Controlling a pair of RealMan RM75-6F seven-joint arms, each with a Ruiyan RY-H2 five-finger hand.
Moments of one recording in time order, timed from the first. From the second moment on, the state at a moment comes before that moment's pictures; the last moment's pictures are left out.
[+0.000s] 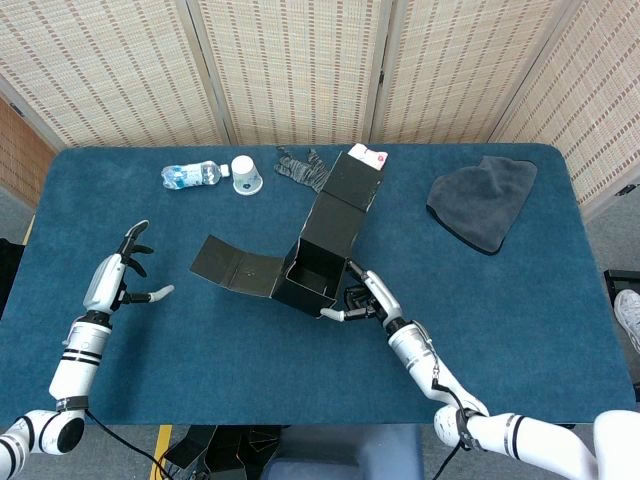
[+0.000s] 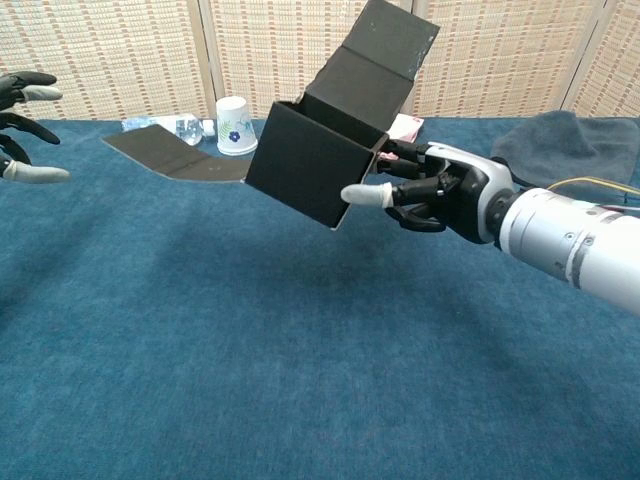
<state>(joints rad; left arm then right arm) -0.50 -1.43 -0.21 -1.25 1.31 1.12 -0.60 0.60 -1.69 0.36 -1.47 -1.22 0.78 0.78</state>
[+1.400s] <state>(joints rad) -0.60 -1.73 -0.25 -1.05 1.46 1.33 -0.75 0.68 -1.72 0.24 -1.35 -1.41 0.82 1.11</state>
